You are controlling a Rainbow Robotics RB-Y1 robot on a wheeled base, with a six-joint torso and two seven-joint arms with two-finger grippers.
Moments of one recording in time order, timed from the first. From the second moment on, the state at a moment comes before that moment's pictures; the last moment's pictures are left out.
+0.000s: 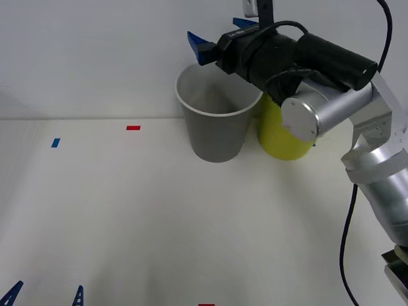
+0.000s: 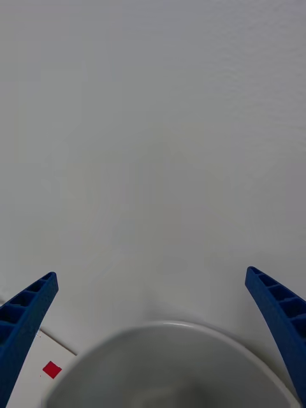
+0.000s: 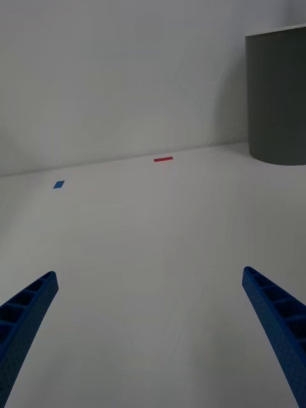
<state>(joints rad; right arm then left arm) -0.69 -0.40 0.31 -1.76 -0.49 0.57 1.43 1.00 0.41 -0.21 -1.86 0.21 -0.75 -1.63</state>
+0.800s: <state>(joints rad) -0.25 -0.39 0.05 -2.39 -0.59 0.87 1.43 1.00 0.41 -0.21 -1.86 0.21 -0.75 -1.63</state>
